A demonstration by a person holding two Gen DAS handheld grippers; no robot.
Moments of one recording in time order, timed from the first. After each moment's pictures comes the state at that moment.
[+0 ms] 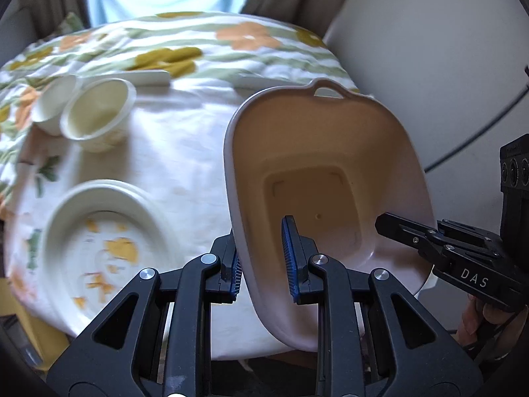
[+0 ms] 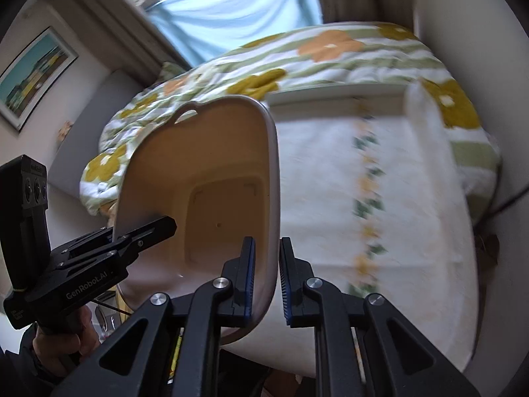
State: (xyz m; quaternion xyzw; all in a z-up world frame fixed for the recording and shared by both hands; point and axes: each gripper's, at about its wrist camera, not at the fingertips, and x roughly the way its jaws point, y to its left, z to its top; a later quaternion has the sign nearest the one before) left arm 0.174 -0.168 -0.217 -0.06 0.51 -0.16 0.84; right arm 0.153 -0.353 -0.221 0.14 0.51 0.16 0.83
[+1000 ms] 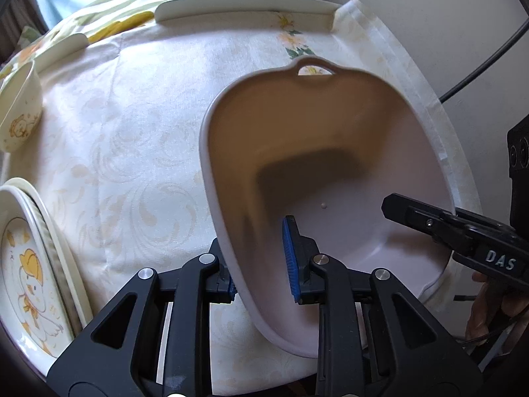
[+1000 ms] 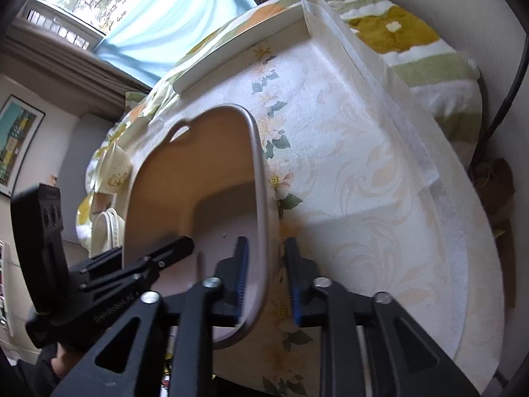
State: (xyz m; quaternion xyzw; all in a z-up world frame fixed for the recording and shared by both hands) left arm 0.199 -0.249 -0.317 0.03 0.58 -0.19 0.79; right arm 0.147 -0.437 -0.319 0.27 0.53 0.11 0.80
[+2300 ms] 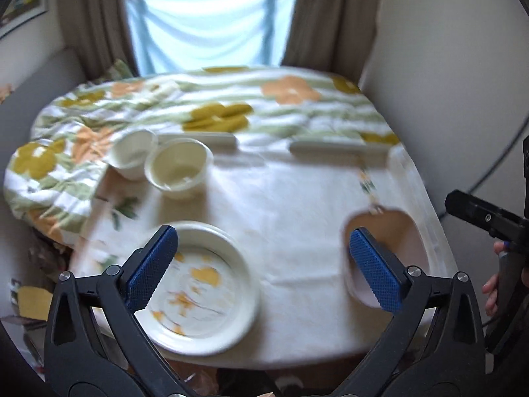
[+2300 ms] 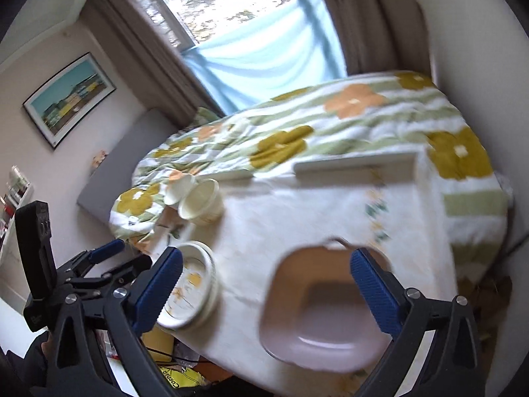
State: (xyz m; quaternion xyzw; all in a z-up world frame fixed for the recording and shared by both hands) left arm 0.161 -0.113 -0.150 -0.02 0.41 -0.04 0.91; right arm 0.152 -0.378 -0.150 0.16 0.40 0.22 0.88
